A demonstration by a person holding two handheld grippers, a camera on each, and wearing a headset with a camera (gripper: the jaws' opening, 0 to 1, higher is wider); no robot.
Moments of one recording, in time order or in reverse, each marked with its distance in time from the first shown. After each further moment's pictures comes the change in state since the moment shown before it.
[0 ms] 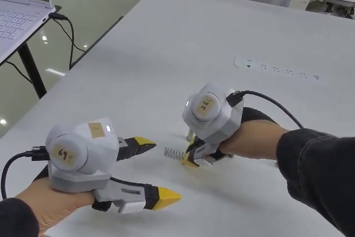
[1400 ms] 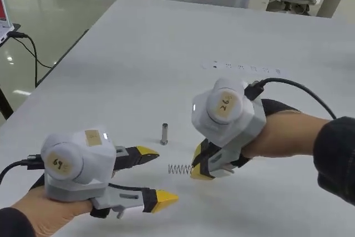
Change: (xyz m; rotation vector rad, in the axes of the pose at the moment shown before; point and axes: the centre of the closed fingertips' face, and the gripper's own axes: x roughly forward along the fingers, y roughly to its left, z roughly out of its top) left arm 0.025 -0.037 0.022 0.107 0.001 -0.127; right arm -0.083 0.049 -0.032 -0.078 0.019 0.047
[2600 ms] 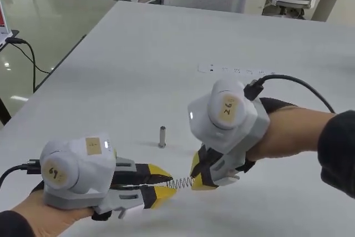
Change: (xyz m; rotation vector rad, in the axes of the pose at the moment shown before) left arm 0.002 -0.021 0.007 0.069 -0.027 -0.087; right arm -0.012 0.024 0.003 -0.102 0.011 0.081
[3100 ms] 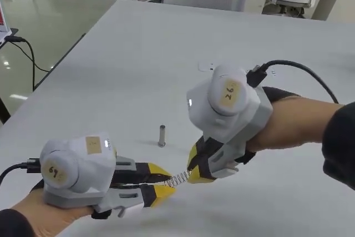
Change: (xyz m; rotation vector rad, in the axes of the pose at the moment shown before) left arm 0.000 -0.001 0.000 0.004 0.001 0.000; right arm -0.014 0.000 0.016 -0.001 -0.026 -0.012
